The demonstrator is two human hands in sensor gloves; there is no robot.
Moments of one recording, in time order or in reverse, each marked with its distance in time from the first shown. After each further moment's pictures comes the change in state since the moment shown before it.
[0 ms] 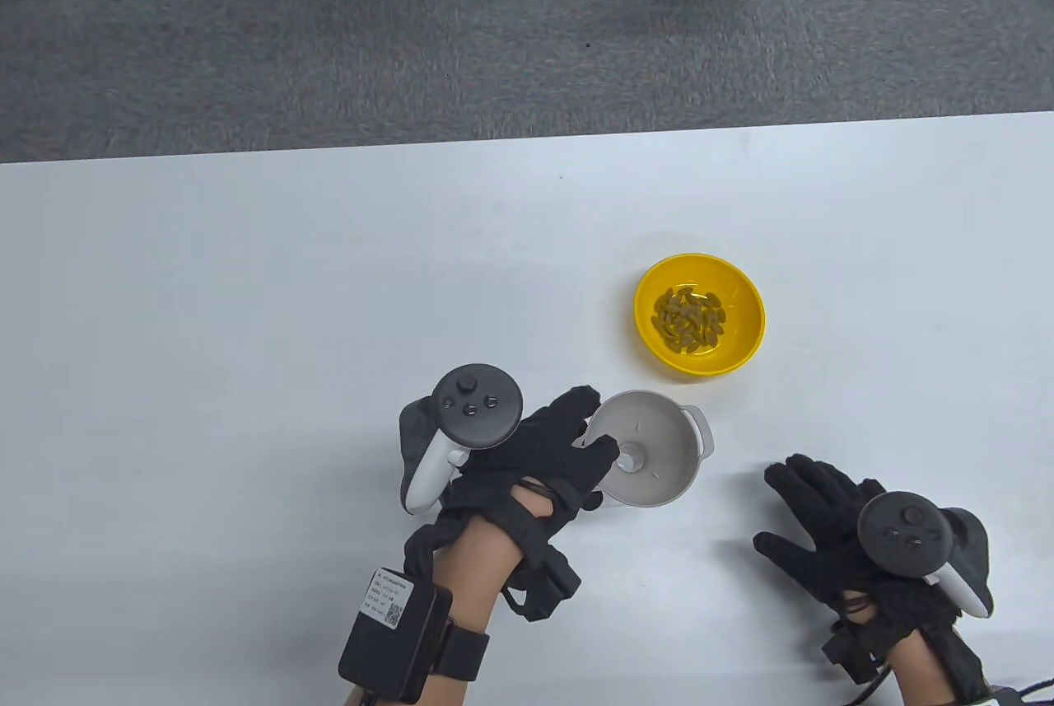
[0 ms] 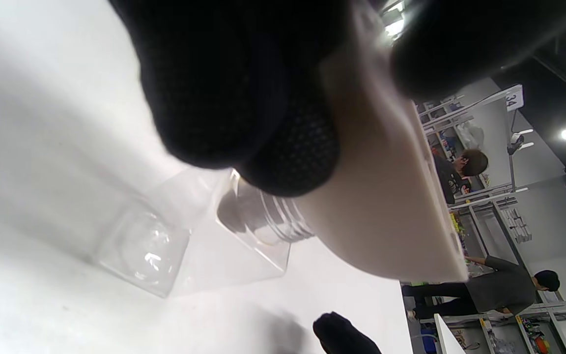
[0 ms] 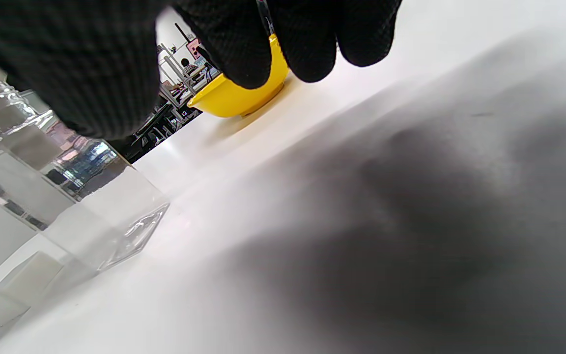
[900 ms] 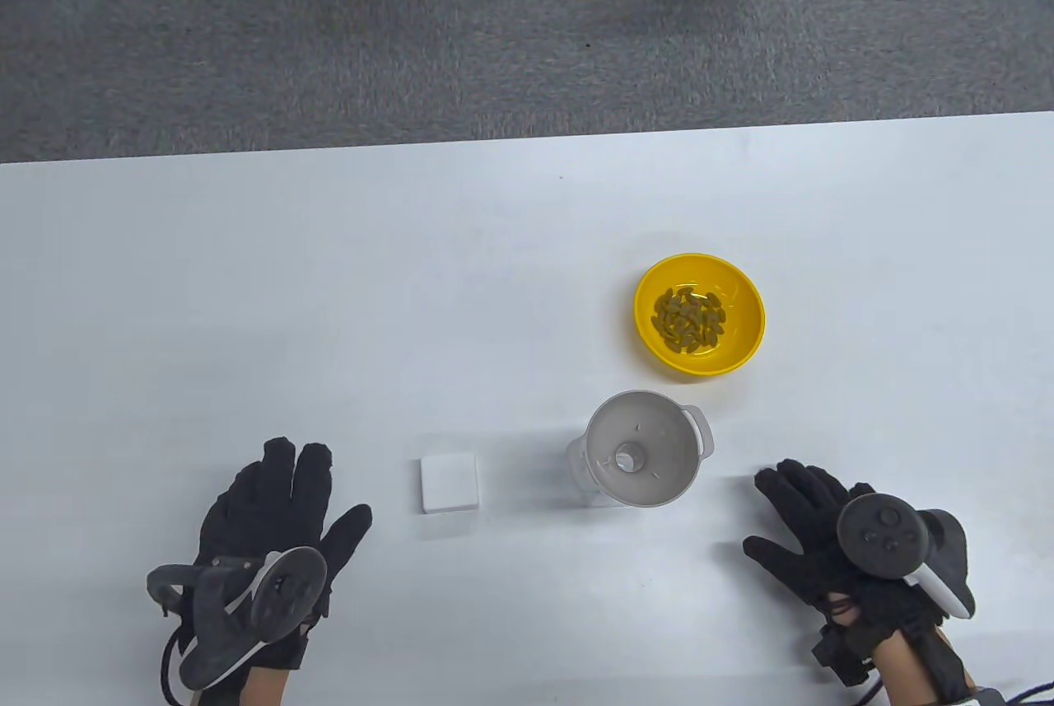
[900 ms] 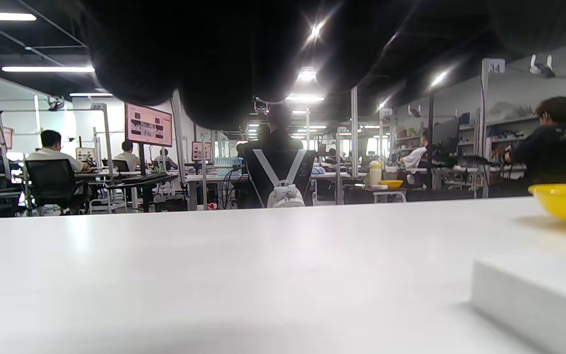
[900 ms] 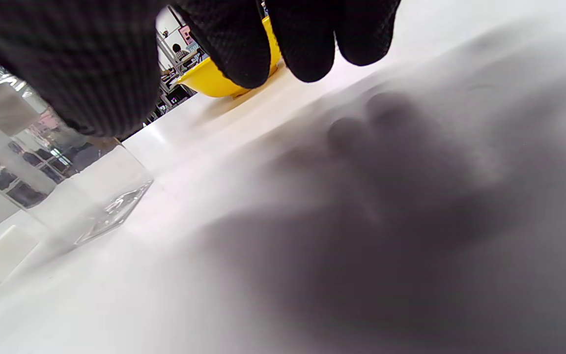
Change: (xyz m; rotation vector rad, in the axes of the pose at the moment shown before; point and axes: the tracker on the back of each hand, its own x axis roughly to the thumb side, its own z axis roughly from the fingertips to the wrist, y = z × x) left_hand -0.135 0.077 0.136 0.618 0.007 -1.048; right_hand 0.006 0.010 -0.002 0.019 0.027 0.065
